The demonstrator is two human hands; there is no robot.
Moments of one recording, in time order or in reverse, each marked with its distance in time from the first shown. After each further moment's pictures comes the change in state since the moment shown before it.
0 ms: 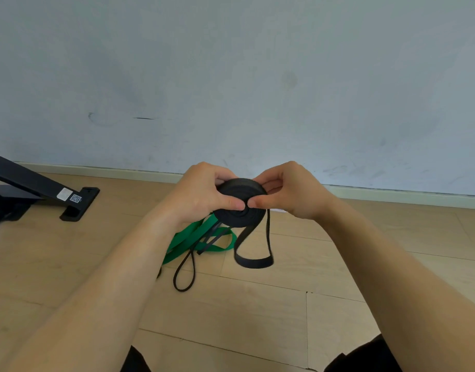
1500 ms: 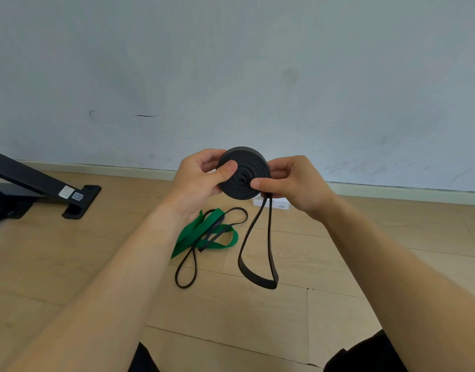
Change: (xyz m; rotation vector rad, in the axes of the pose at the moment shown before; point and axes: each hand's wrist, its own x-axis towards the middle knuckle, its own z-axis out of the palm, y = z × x) left_hand 0.004 -0.004 0.011 -0.634 0.231 -0.058; right_hand 0.002 0.007 0.003 0.327 0.106 -0.009
